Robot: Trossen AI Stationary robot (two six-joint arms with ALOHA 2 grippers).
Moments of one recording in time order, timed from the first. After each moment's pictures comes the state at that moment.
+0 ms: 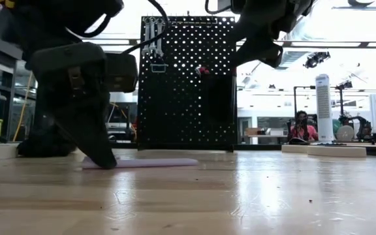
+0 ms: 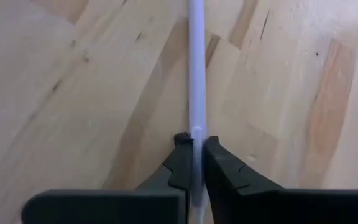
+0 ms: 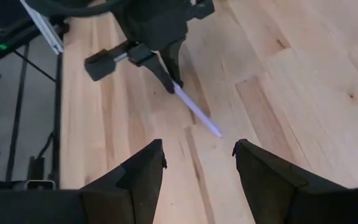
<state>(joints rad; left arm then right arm) -0.41 1.79 0.80 -0.12 -0.15 -0.82 0.22 1.48 1.01 -0.28 0.04 0.59</state>
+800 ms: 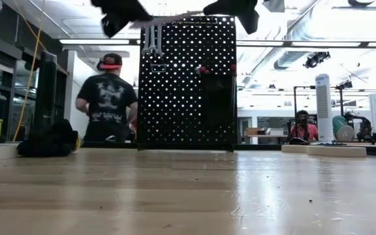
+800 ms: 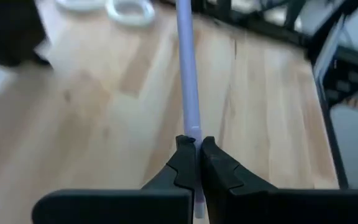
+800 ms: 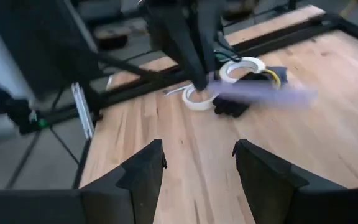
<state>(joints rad) -0.18 1.24 1.00 -0.38 -0.20 -0.39 0.20 1.38 1.01 0.00 0.15 0.40</state>
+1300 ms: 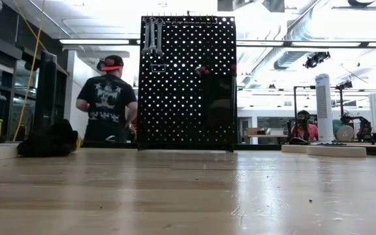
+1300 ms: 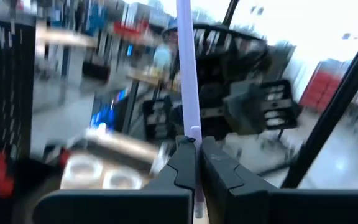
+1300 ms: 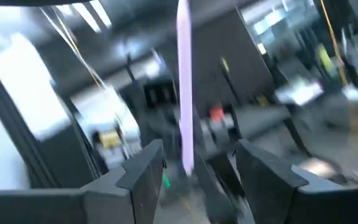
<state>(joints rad) -0.13 1.10 1.08 0.05 -0.31 -0.27 0.14 1.39 1.01 0.68 0.33 0.41</state>
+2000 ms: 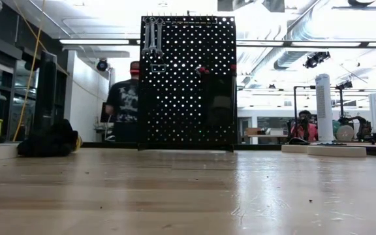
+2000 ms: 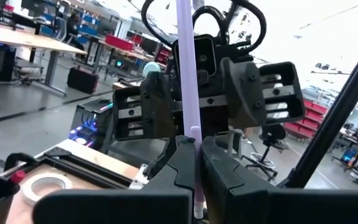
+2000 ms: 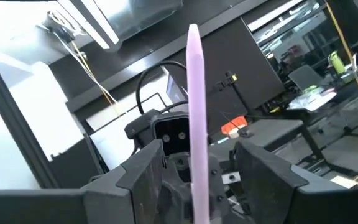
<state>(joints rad) -0.12 1.26 1.08 0.32 -0.28 -0.33 0.09 1.39 1.07 0.70 0.28 0.46</state>
